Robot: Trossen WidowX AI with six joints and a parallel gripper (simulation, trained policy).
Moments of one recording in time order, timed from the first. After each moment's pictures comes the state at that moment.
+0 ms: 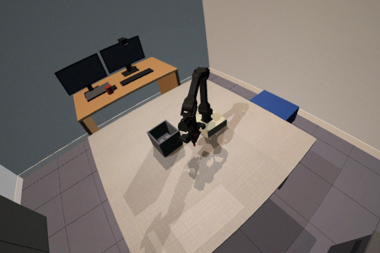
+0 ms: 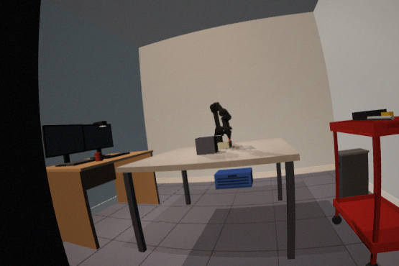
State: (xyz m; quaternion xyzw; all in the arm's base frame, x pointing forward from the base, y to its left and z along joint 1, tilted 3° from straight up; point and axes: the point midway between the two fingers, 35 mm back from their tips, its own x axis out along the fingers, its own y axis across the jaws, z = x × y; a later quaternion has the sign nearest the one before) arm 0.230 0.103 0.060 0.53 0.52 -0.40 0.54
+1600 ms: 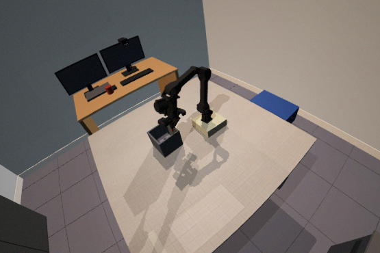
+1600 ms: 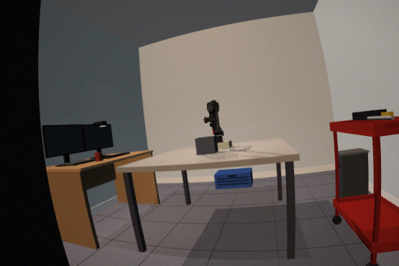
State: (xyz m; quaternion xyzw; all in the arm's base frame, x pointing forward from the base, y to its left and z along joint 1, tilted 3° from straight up) arm 0.272 -0.022 0.149 0.50 0.45 -0.43 0.60
